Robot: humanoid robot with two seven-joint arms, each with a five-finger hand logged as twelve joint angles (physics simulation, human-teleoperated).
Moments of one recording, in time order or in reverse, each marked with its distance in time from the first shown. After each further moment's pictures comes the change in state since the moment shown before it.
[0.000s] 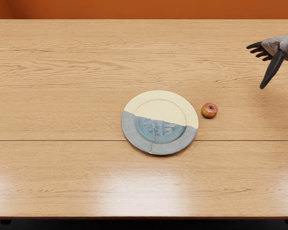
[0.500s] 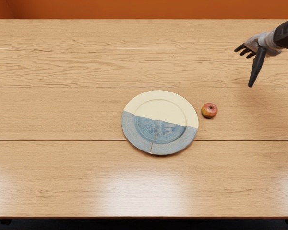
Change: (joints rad) left arm 0.000 0.000 0.000 0.000 0.000 0.000 0.000; right arm 0.094 0.133 0.007 0.020 -0.006 0.000 -0.299
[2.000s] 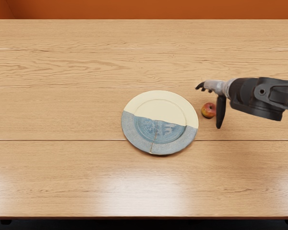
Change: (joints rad) left arm 0.000 0.000 0.000 0.000 0.000 0.000 0.000; right arm -0.119 -0.256 0.181 1.063 -0.425 -0.636 -0.254
